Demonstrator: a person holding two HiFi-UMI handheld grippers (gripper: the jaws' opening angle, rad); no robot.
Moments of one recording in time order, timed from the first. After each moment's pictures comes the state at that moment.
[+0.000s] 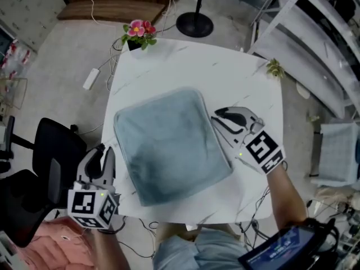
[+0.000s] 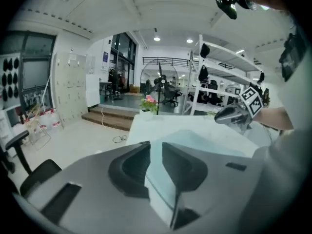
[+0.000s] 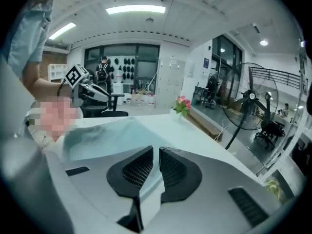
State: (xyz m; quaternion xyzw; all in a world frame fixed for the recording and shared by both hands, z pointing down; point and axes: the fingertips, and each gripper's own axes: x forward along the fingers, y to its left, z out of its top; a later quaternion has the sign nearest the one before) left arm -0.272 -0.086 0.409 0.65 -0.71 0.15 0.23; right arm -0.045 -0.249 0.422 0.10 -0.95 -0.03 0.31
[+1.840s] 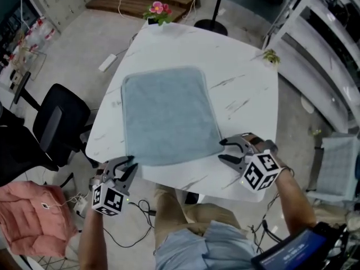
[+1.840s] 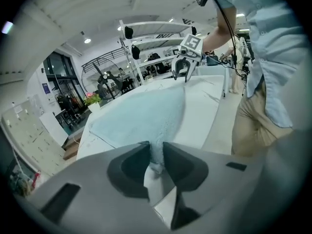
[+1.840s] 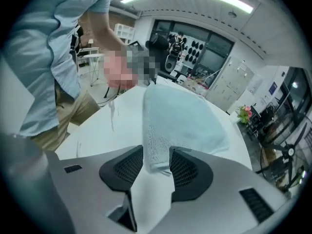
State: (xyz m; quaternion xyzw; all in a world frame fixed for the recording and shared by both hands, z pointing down) left arm -0.108 0.094 0.536 0.77 -0.51 0.39 0.06; right arm 0.097 -0.059 0.510 -0.17 -0.86 -0.27 0.41
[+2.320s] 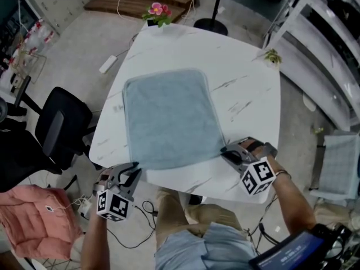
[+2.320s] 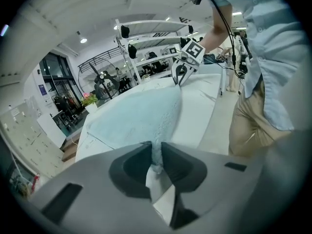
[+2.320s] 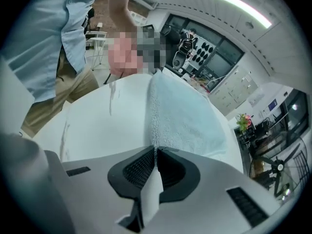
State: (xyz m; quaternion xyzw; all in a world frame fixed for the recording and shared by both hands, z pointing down) left arm -0.100 0.095 0.535 0.77 -0.49 0.39 0.06; right arm 0.104 -0.063 0.539 -0.15 -0.83 -0.35 0.42
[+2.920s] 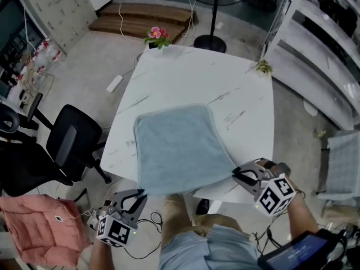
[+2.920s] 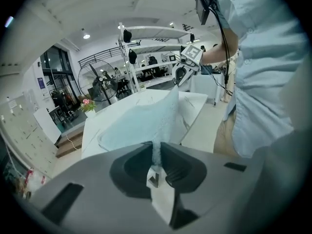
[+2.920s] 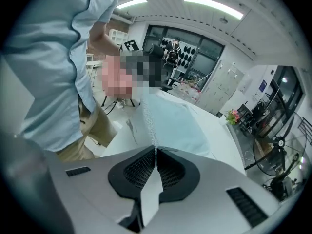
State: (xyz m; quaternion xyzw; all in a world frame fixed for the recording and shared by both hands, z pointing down) left arm -0.053 0.145 0.449 0.79 -0.48 0.36 0.09; right arm 0.150 -0.018 0.441 -0.13 -0.88 -0.24 0.39
